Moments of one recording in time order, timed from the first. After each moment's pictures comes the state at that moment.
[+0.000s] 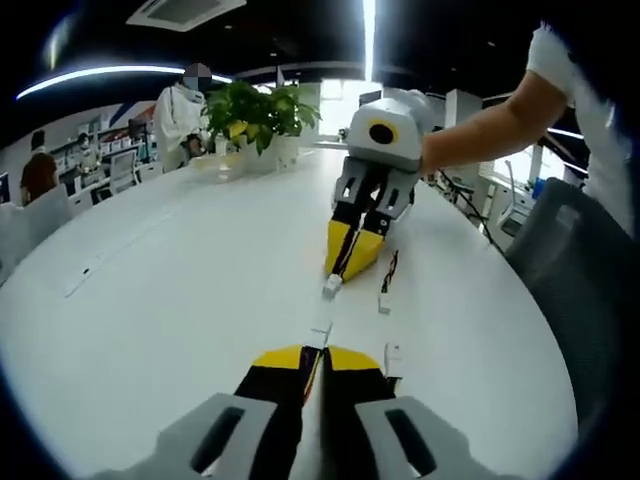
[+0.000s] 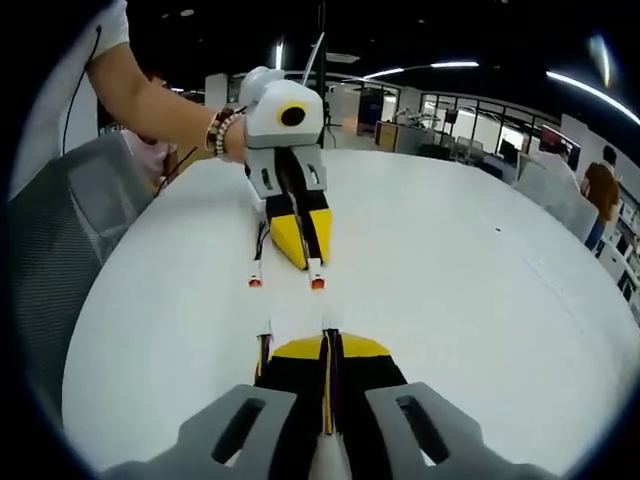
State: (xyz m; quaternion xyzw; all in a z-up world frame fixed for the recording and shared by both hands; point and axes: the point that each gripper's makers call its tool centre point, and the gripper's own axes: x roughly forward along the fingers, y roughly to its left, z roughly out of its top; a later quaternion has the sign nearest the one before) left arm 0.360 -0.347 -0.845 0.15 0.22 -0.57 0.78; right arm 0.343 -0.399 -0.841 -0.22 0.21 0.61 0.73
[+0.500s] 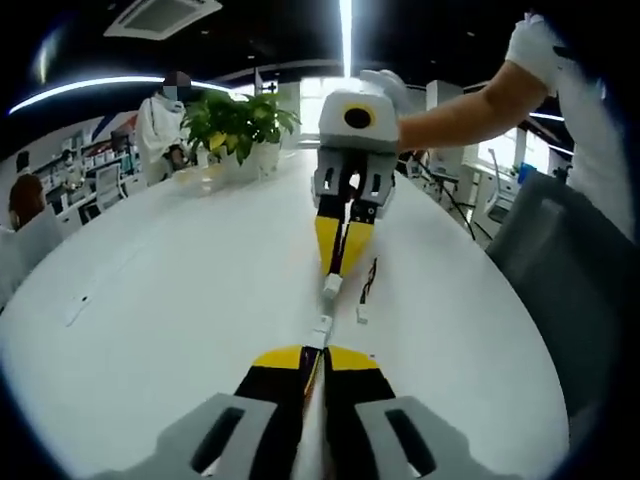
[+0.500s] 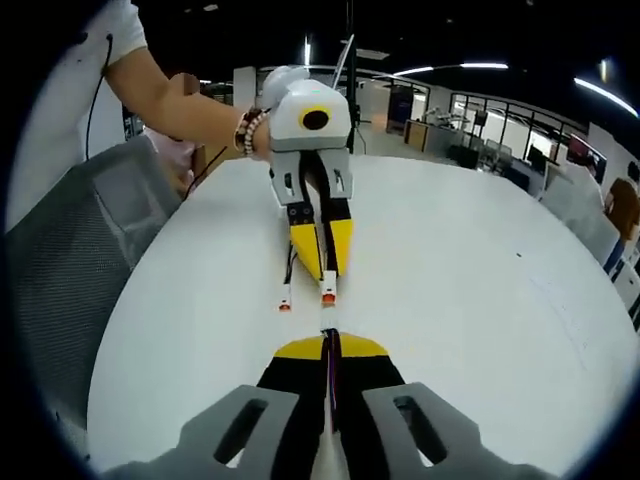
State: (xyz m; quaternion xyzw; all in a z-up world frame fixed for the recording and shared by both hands) left arm 0.346 -0.348 -0.818 0.17 0.20 -0.60 0.76; right arm 0.329 -0.387 -0.810 -0.22 0.21 0.66 0.69
